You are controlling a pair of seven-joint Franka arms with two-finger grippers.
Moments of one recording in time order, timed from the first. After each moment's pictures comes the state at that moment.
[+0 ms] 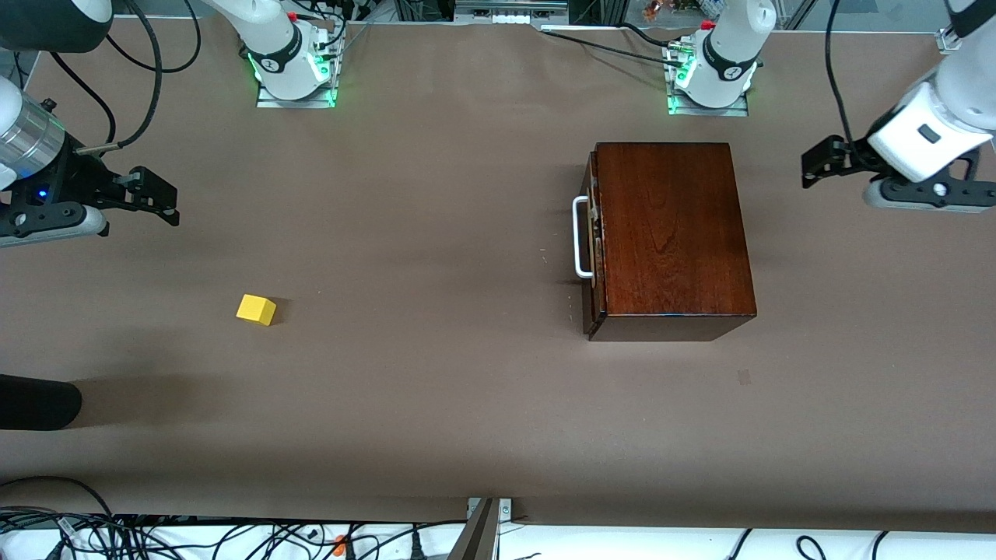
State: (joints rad) left arm -0.04 -0.01 -0.08 -1.65 0.02 1.52 -0.04; right arm 0.23 0.09 -0.15 -1.55 0.00 1.69 -0.09
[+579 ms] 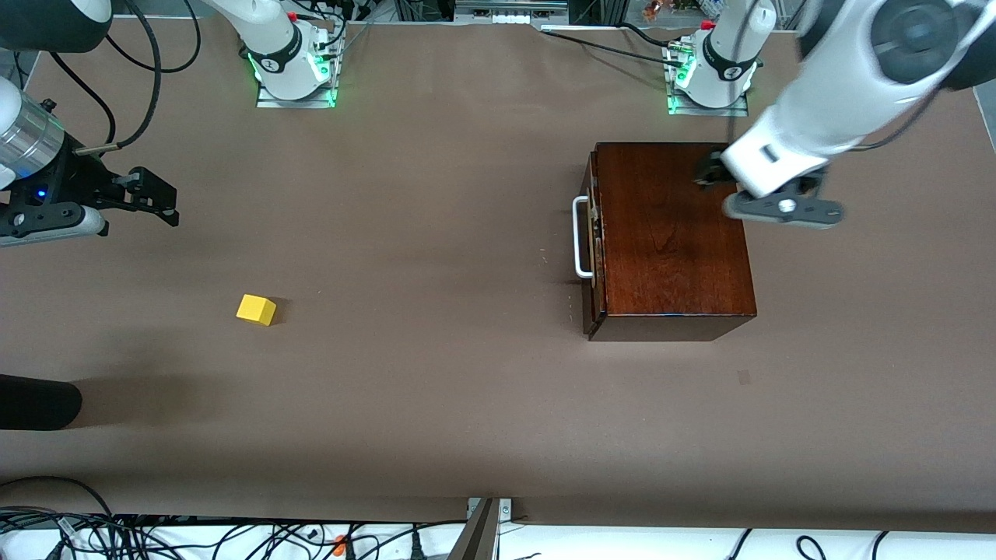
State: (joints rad) left arm -0.07 0.14 -0.32 -1.57 0.01 1.53 -0.29; right arm 0.23 0.09 -0.15 -1.55 0.00 1.69 -0.09
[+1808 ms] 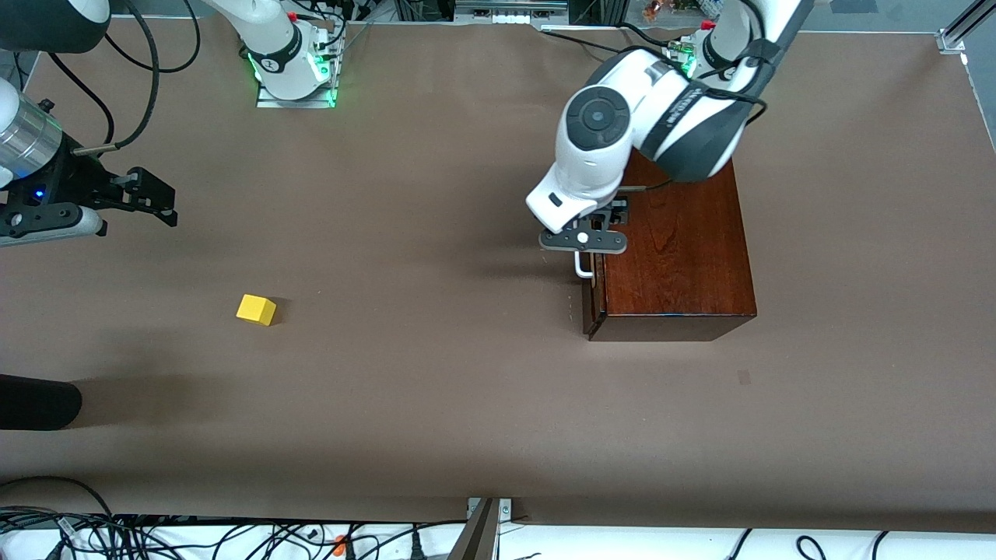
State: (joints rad) left arm -0.37 0.39 -0.34 -1.63 0.14 1.85 -0.68; right arm 0.23 0.09 -0.15 -1.55 0.00 1.69 -0.08
